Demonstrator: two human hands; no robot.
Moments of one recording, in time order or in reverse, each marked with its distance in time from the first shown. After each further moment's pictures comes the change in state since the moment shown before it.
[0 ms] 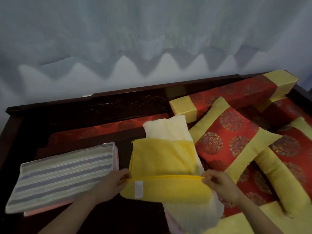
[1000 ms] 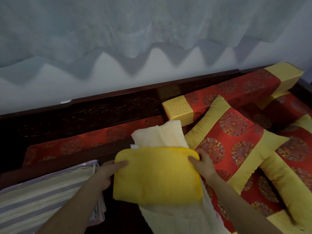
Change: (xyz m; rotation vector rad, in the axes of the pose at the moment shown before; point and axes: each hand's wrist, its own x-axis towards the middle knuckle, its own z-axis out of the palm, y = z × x) left_hand 0.155 -0.017 -0.016 -1.047 0.192 -0.693; right_hand 0.154 0.026 0.013 0.260 0.317 0.336
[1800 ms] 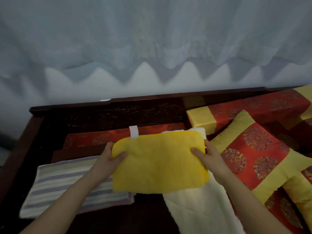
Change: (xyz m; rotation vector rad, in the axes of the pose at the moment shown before) left_hand -0.133 0.012 -0.081 0.267 0.133 0.501; right_hand -0.088 -0.136 0.029 0.150 -0.224 -0.133
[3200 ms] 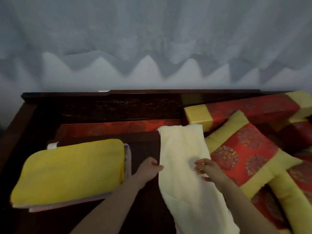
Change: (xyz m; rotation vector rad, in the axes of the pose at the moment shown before) left_hand 0.025 -0.050 0.110 0.066 -0.223 -0.227; right_hand -0.001 0.063 0.003 -0.139 0.031 0.428
